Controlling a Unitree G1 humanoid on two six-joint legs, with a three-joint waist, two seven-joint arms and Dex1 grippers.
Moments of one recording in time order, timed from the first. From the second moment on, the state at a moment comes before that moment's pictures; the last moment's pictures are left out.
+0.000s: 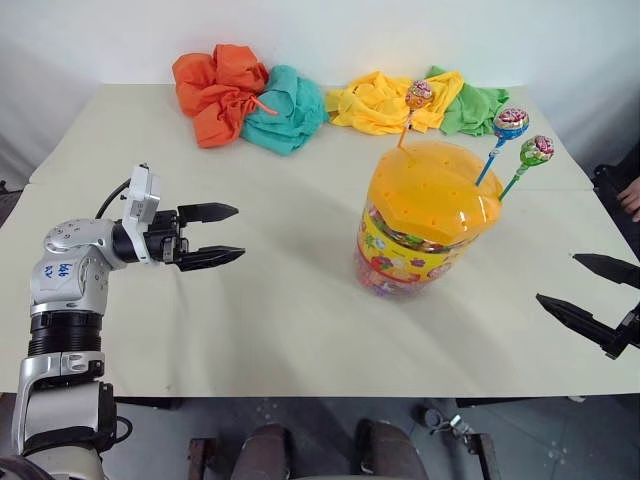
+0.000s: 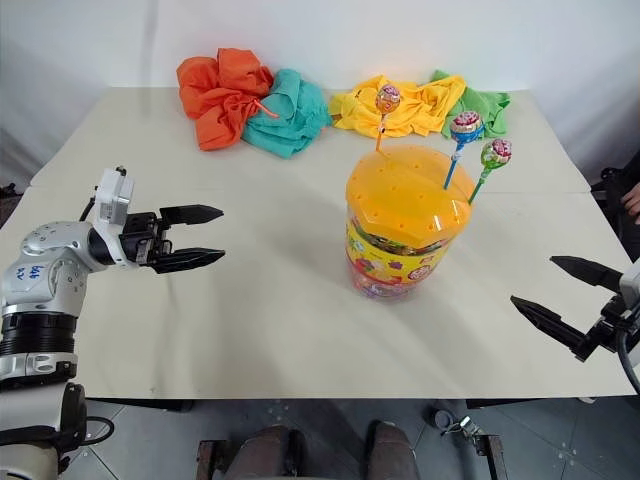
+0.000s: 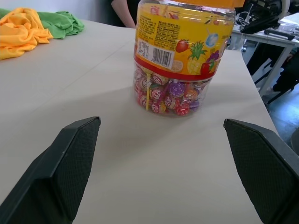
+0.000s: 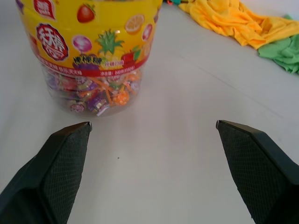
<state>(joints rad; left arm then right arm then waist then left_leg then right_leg) -0.65 0.71 0.18 0.36 -0.47 0.33 -1.40 0.24 -0.86 -0.74 -0.27 0.61 0.35 1.06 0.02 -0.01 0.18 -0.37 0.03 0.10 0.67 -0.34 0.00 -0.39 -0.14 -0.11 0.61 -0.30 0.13</state>
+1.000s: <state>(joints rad) -1.26 0.40 0.05 0.79 -0.41 0.25 -1.37 0.25 -0.85 -0.90 -0.66 0.91 0.57 0.83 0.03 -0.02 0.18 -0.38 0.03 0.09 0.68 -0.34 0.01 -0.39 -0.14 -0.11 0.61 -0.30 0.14</state>
